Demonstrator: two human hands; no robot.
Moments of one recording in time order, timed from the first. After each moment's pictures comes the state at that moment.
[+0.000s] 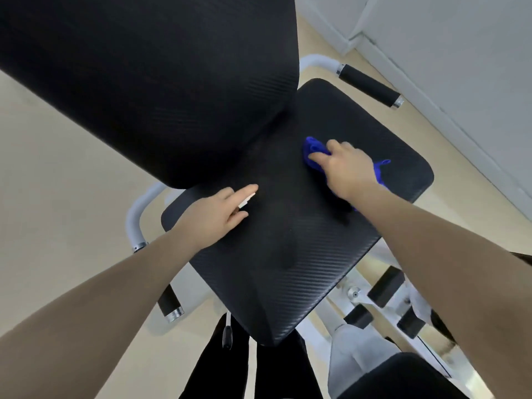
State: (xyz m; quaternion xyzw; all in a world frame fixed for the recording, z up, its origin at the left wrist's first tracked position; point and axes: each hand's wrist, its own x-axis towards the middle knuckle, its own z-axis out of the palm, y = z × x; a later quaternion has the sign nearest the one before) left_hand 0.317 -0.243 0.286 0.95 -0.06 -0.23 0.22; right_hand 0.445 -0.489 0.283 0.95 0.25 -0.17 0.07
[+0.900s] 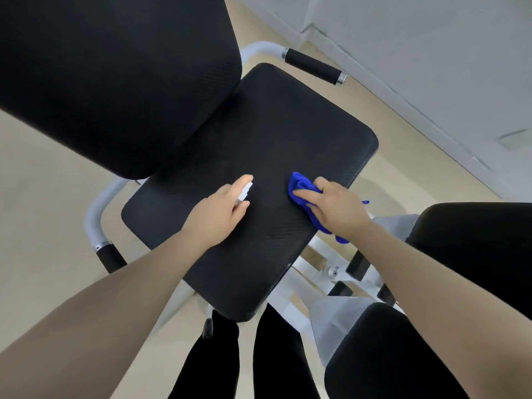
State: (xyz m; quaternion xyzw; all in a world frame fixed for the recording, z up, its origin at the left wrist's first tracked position) left_hand 0.298 -0.320 0.296 0.93 -0.05 -0.21 0.29; right_hand 0.330 -0.571 0.289 0.95 0.24 -0.16 -0.09
